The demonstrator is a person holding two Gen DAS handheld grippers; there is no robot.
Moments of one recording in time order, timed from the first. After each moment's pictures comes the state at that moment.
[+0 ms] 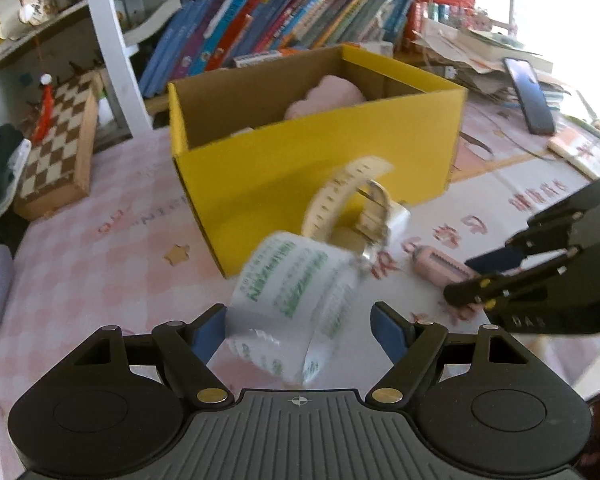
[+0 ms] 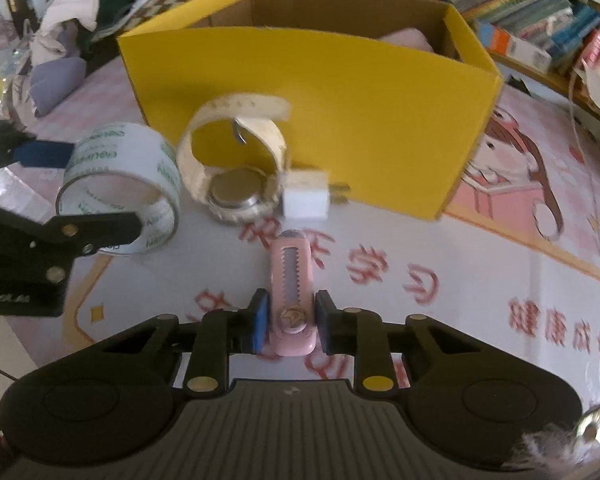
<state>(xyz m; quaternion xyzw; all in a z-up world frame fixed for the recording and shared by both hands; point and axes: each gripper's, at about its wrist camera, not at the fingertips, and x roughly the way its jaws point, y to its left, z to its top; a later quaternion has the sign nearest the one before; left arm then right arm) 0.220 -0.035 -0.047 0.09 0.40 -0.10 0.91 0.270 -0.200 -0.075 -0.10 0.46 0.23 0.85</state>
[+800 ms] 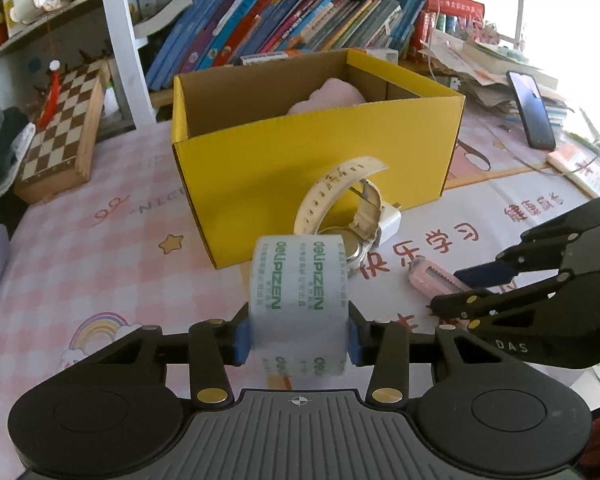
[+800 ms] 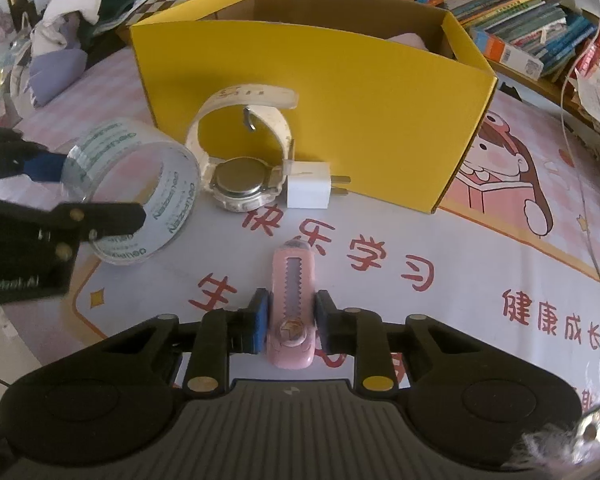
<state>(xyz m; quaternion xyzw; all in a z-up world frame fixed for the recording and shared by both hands) 0.216 -0.033 -0.049 0.06 0.39 -0.09 0.91 0.258 -0.190 -0.078 -0.12 0.45 0.23 0.86</state>
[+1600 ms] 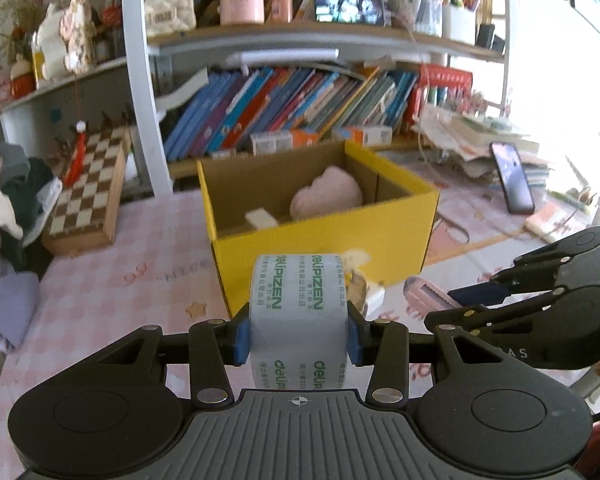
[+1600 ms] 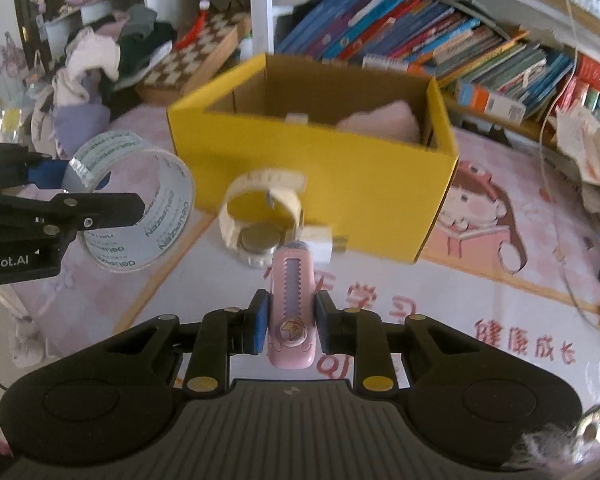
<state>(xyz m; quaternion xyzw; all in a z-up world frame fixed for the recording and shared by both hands) 0.184 -0.027 0.011 0.05 0.30 -0.09 0.95 0.230 -0.203 -0.020 -0.09 0.37 0.23 0.89</state>
